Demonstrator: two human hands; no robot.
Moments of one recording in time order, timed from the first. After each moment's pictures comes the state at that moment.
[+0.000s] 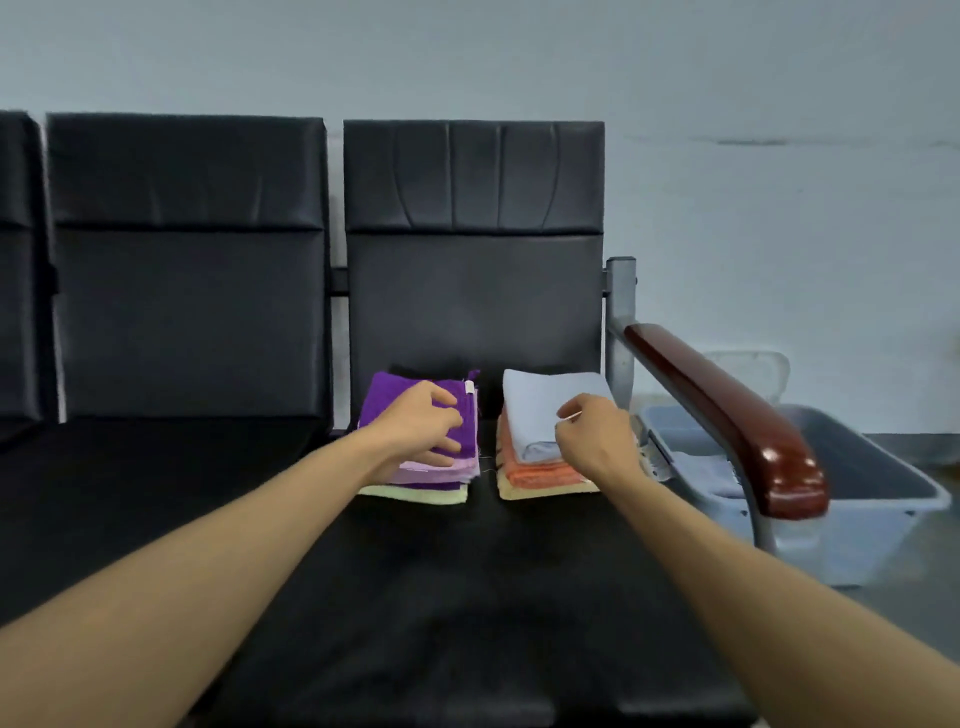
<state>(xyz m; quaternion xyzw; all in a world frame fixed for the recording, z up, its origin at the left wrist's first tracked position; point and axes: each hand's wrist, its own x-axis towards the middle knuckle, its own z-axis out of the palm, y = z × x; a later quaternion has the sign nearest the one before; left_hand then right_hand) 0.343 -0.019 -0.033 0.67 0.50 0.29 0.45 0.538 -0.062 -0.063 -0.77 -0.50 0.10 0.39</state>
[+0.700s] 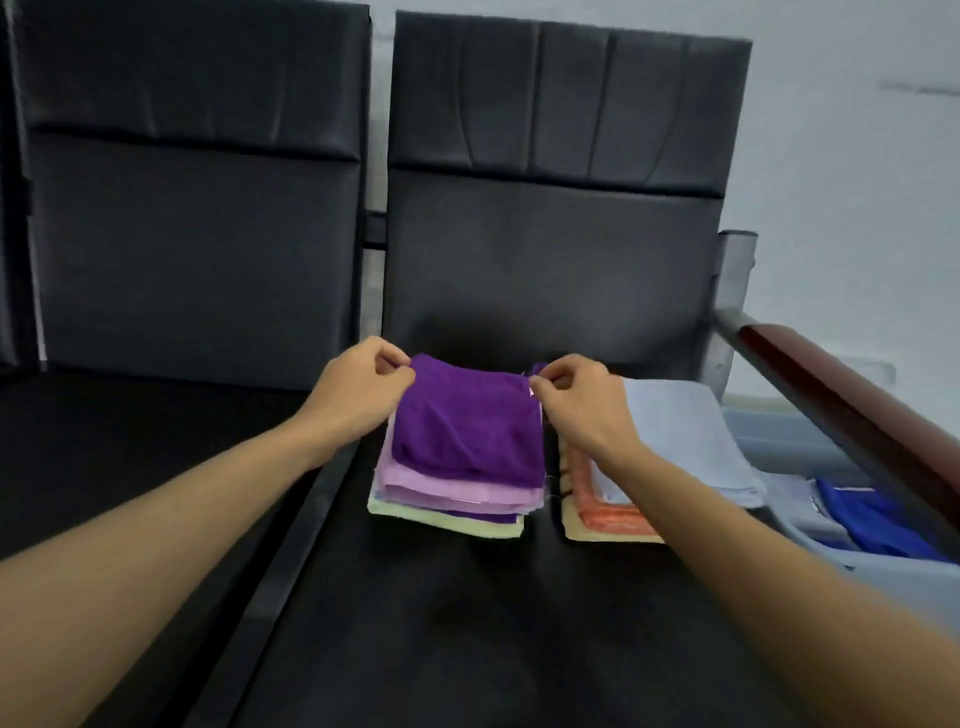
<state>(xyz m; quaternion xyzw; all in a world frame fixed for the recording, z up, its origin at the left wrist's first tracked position) 0.271 0.115 -0.059 0.67 0.57 0.38 0.28 0.485 0.082 -0.066 -0.70 -0.58 0.11 0.40</state>
